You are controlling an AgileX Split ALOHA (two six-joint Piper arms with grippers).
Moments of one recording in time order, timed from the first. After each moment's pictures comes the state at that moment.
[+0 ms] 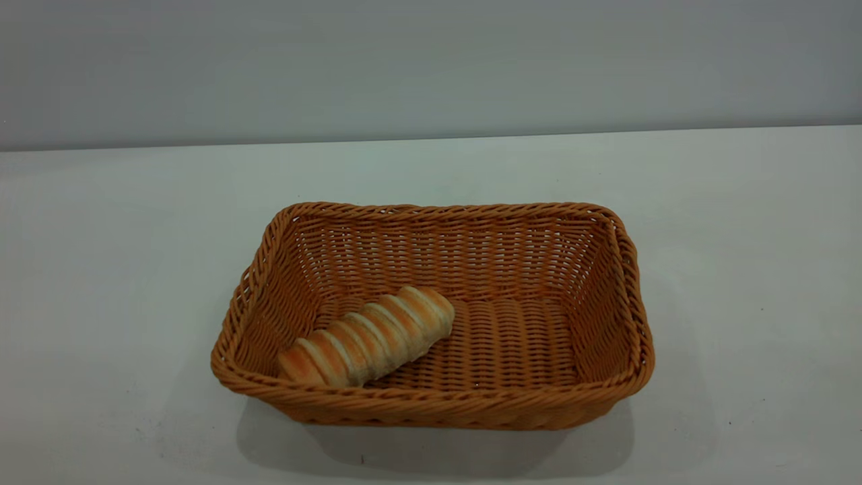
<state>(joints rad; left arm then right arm) -0.33 0.08 -0.49 0.02 1.14 -0.07 0.00 -0.01 -0.48 0.11 1.15 -0.28</state>
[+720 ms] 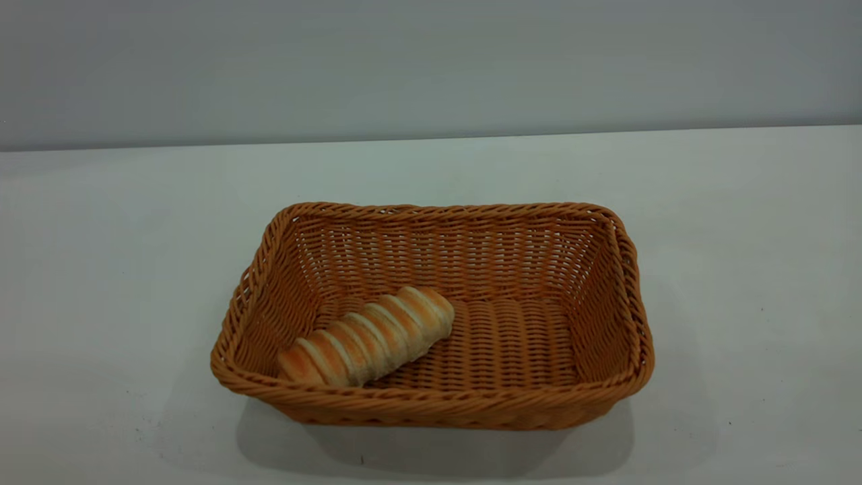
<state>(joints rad) -0.10 0.04 -0.49 0.02 1.14 -0.07 0.00 -0.02 -0.48 0.11 1.15 -0.28</state>
